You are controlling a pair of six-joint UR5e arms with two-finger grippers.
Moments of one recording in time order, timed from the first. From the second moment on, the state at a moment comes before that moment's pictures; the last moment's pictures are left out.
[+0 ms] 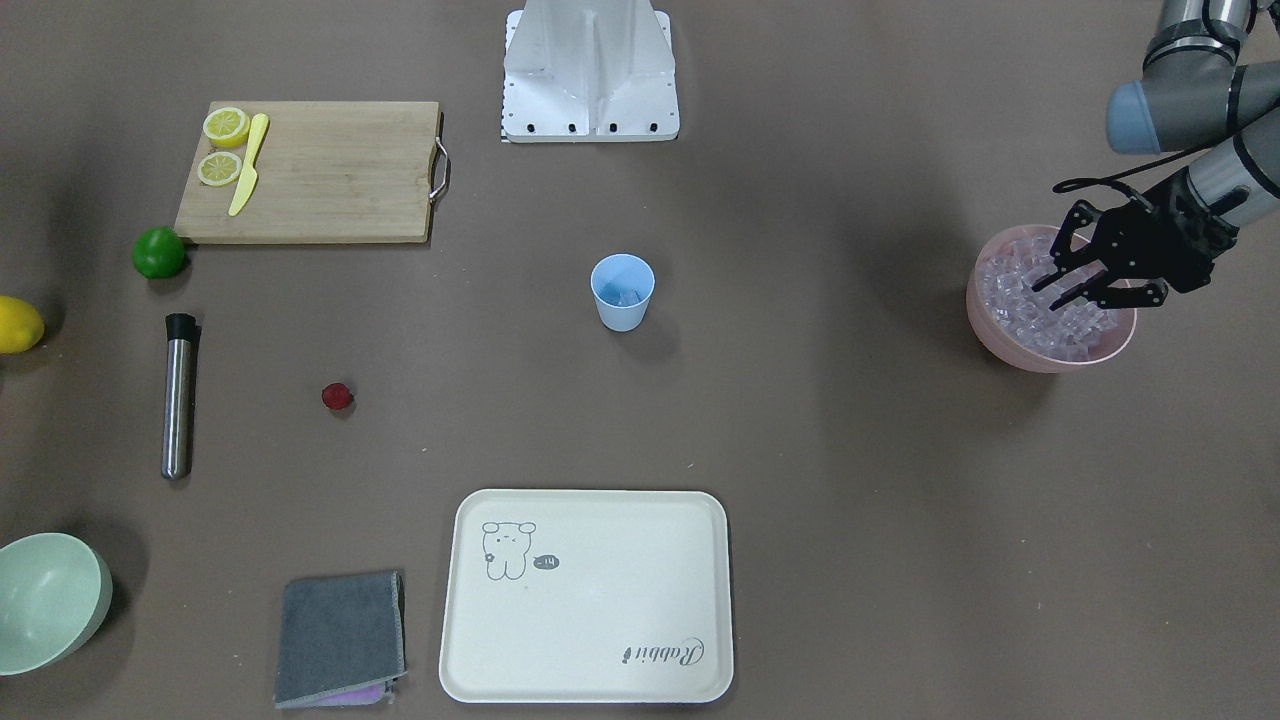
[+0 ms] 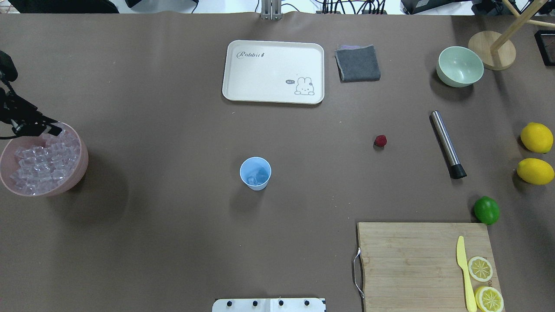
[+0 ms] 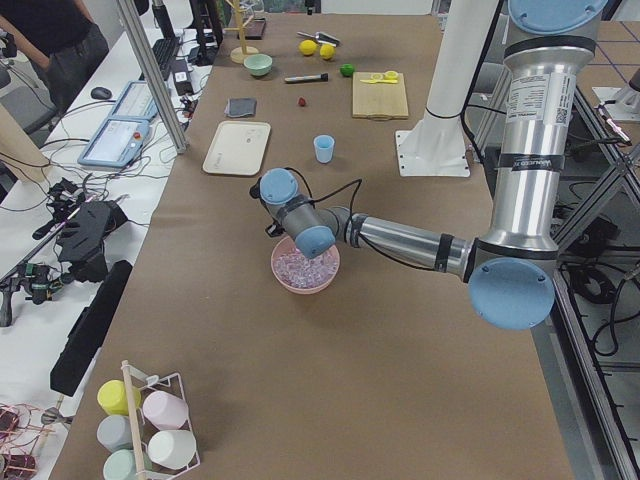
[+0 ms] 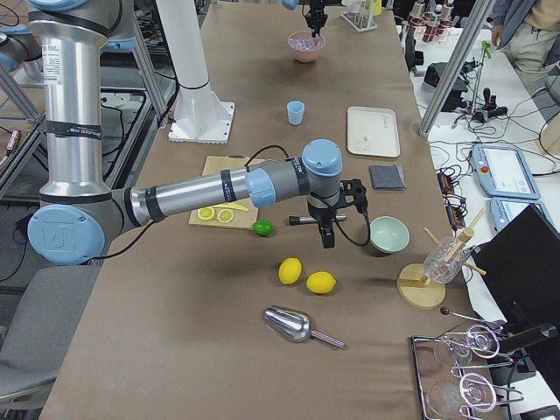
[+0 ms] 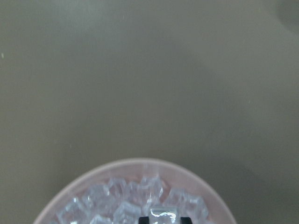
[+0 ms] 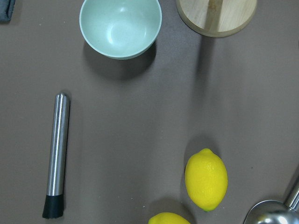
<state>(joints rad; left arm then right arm) -1.15 -1.66 -1.68 -2.23 -2.53 -0.08 1.43 -1.60 1.85 -1.50 2.34 0.15</state>
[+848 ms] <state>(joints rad) -1.05 -1.90 -1.76 -2.23 -2.49 -0.54 1.43 -1.61 1.86 -1.50 2.38 0.15</state>
